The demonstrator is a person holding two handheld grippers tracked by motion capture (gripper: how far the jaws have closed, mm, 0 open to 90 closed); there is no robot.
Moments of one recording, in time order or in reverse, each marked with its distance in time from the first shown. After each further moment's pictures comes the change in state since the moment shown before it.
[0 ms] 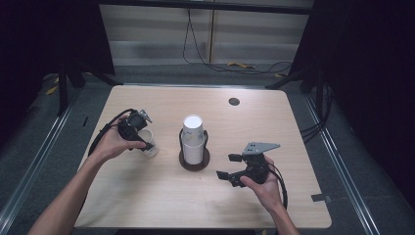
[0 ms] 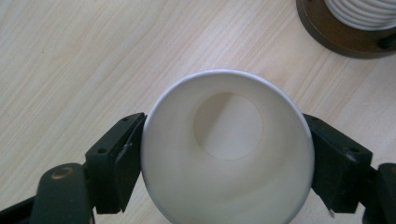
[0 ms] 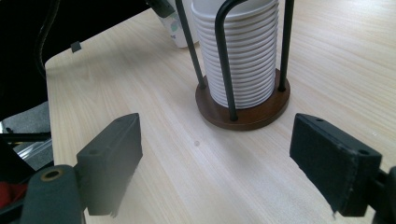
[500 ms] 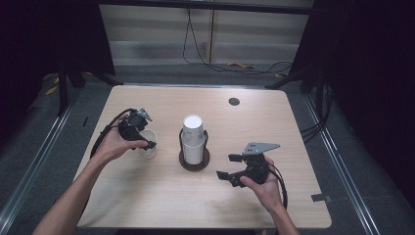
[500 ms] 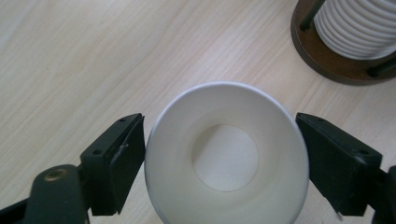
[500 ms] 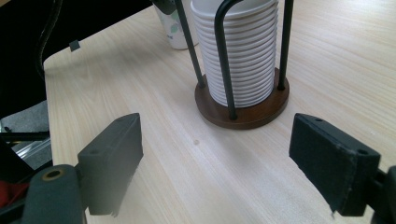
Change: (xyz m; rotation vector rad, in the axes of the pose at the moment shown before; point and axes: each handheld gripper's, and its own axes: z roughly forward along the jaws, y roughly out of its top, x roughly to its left) left arm -0.001 -0.001 0.000 -0.100 0.000 -0.039; right arm 0.000 0.000 0.000 0.003 -0.006 -0.002
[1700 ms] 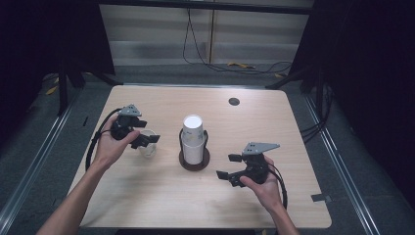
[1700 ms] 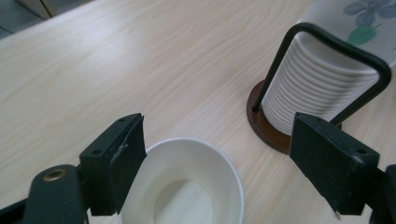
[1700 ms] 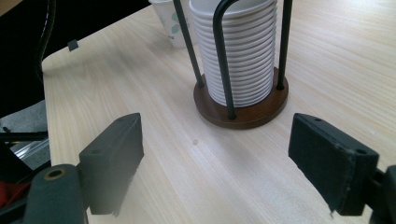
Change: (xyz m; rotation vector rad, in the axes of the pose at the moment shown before) left arm -0.008 -0.017 -0.023 -0.375 -0.070 -0.100; right arm 0.000 0.000 0.001 0.001 -0.003 0.003
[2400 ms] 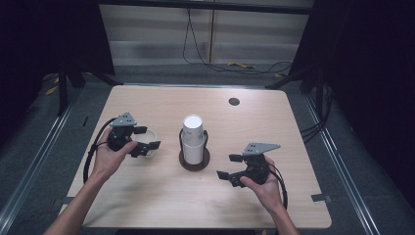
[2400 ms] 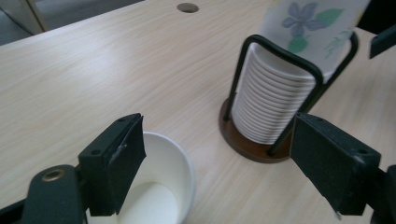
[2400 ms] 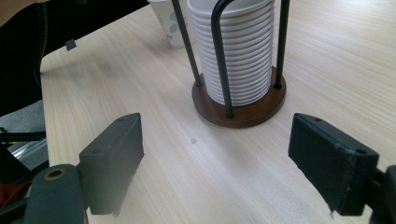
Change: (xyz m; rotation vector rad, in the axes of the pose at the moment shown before) left arm -0.024 -0.018 -0.013 -0.105 -0.044 -0.048; right arm 0.000 -0.001 -0.001 -0.002 -0.011 -0.003
